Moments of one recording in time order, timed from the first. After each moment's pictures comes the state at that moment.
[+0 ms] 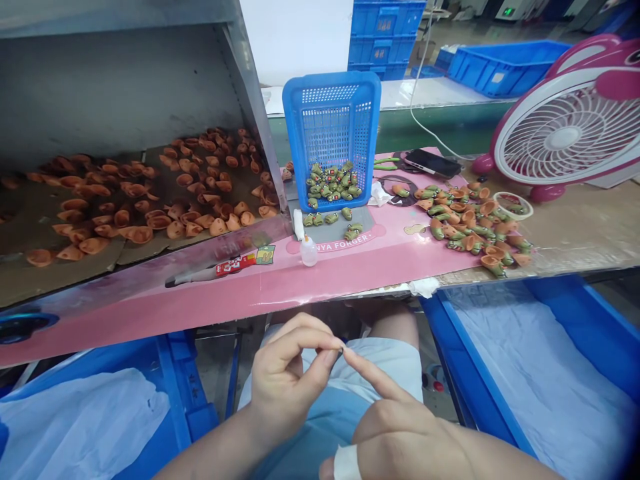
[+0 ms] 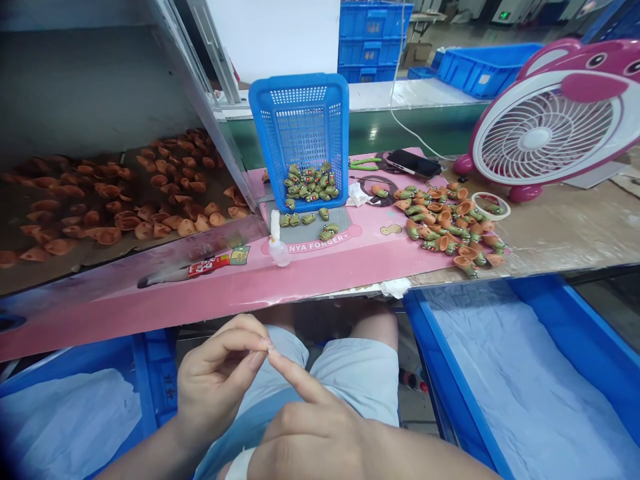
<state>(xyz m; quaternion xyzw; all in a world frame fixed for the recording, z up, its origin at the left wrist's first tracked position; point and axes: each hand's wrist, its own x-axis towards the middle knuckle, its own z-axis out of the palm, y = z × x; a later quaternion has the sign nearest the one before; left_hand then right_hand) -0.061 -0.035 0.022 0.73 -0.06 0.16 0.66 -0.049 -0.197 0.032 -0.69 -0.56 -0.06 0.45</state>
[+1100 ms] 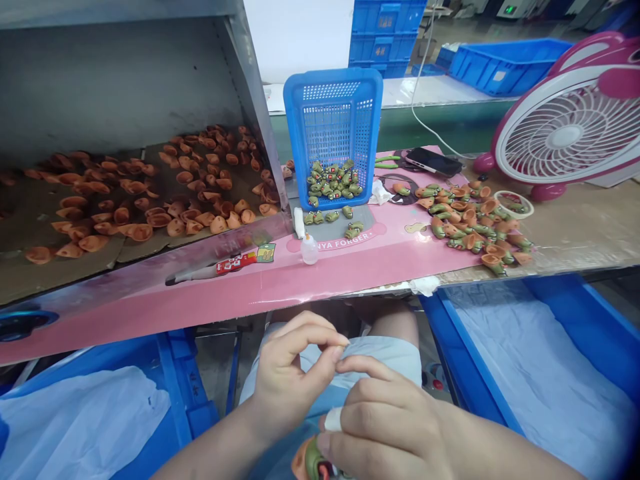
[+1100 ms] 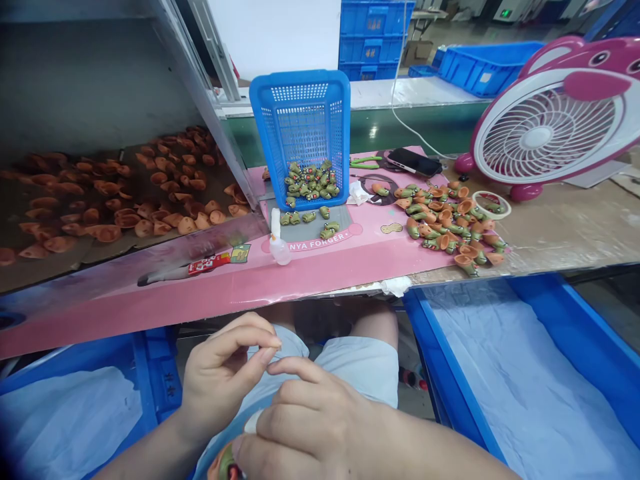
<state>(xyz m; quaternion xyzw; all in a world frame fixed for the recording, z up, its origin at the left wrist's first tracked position) -0.058 -0.030 0.023 0.78 -0.07 0.13 0.61 -0.036 -0.182 0.035 -0.66 -0.60 -0.09 0.43</state>
